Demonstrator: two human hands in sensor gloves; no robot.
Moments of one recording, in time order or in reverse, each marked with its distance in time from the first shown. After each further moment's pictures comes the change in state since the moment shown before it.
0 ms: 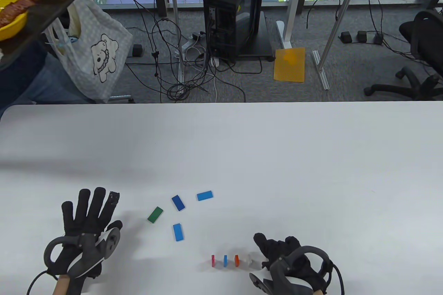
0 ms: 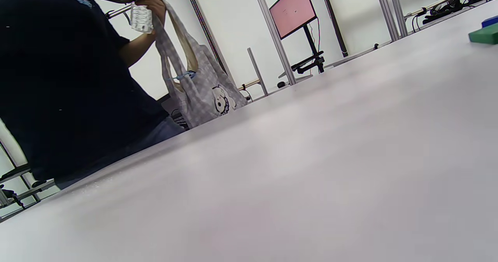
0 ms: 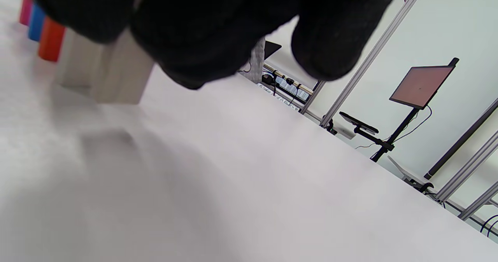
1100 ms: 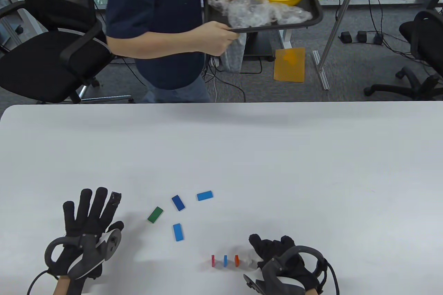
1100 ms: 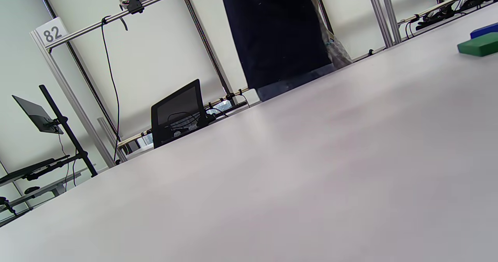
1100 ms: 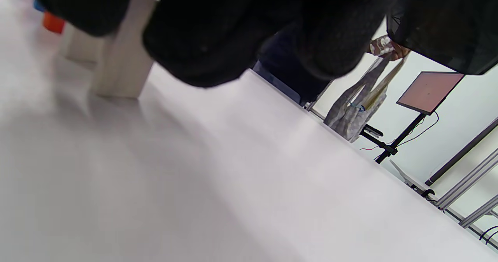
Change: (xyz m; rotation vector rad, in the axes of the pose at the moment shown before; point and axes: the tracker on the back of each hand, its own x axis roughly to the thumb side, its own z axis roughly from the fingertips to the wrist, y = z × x) left_hand 0.002 0.000 0.001 0.020 -0.014 0.001; right_hand 0.017 0.021 -0.010 0.023 -0.024 0.061
